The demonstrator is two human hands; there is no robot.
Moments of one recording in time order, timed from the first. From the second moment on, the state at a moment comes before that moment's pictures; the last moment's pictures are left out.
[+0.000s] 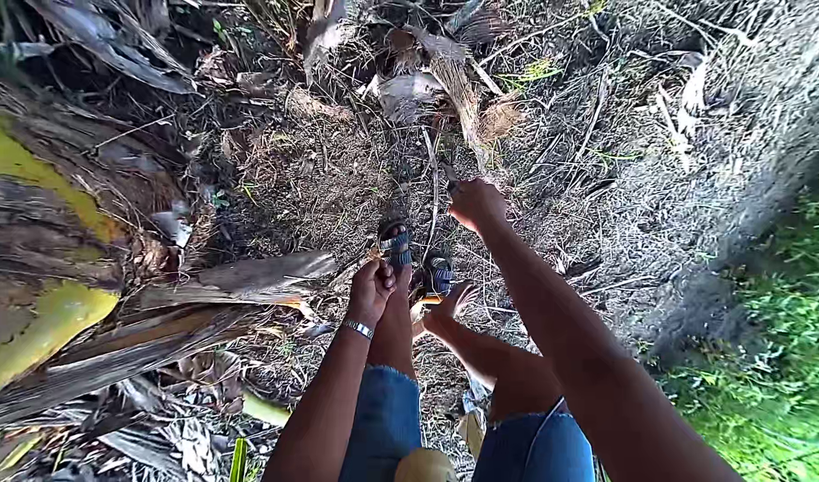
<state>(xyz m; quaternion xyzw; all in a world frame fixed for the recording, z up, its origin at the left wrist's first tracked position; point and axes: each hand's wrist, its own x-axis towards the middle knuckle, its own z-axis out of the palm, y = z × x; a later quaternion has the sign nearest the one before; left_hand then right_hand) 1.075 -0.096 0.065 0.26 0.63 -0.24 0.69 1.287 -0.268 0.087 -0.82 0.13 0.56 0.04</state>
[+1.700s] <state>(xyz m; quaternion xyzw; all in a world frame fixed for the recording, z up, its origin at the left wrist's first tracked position) 1.065 -0.132 0.067 0.26 0.55 -0.30 0.73 1.105 -0.303 0.045 -0.83 0.20 0.50 0.11</state>
